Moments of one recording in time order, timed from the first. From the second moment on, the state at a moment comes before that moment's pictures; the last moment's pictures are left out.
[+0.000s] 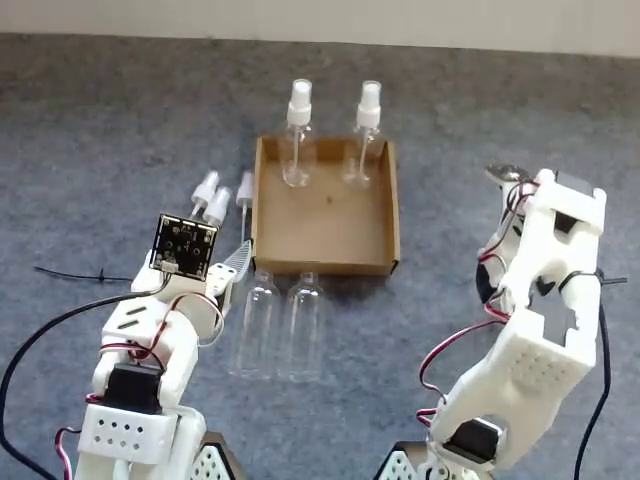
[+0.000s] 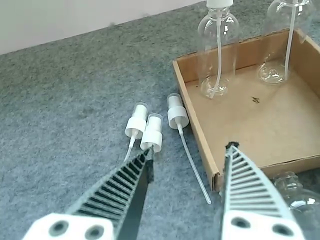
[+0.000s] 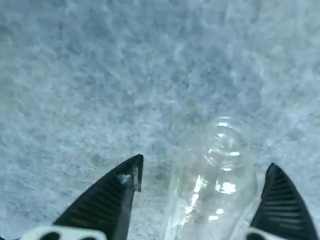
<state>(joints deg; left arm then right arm) 2.7 -84.3 78.5 41.8 -3.3 19.3 23.1 -2.2 85.2 37.4</state>
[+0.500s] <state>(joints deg) 2.7 -84.3 78.5 41.8 -3.3 20.7 23.1 -4.6 84.9 37.6</state>
